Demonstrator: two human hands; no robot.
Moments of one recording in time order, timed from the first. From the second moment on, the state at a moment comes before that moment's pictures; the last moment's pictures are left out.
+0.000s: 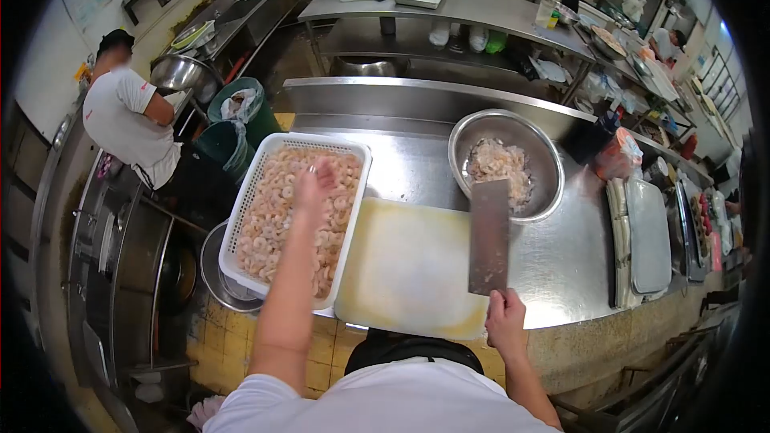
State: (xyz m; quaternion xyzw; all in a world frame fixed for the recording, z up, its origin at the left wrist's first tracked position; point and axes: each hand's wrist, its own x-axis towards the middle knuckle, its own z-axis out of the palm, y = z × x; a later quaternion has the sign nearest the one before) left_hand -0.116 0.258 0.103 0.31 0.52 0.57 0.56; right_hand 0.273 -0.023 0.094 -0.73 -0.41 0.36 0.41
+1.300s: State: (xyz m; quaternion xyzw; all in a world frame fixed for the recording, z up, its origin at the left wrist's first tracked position) left_hand -0.100 0.173 0.117 0.31 0.55 0.42 0.65; right_hand 0.259 -0.044 0.041 -0.69 -0.55 0.42 0.23
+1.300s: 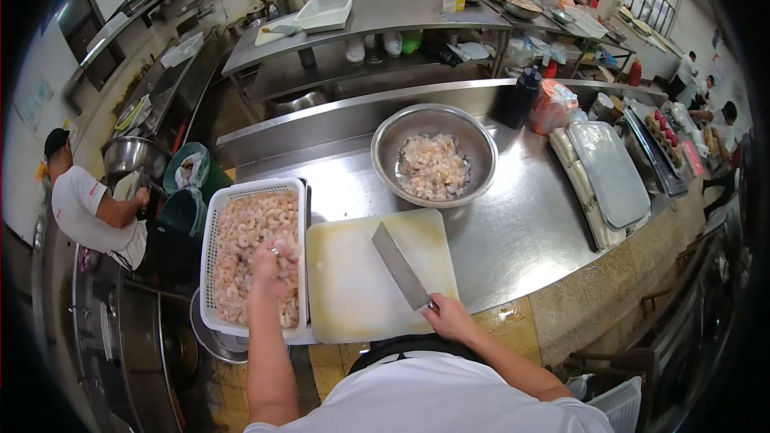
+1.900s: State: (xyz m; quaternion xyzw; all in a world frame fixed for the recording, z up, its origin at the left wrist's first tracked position) left_hand -0.104 0.213 0.067 0.62 0.65 0.37 0.24; right_hand 0.262 -0.051 0.068 -0.72 -0.53 0.35 0.29
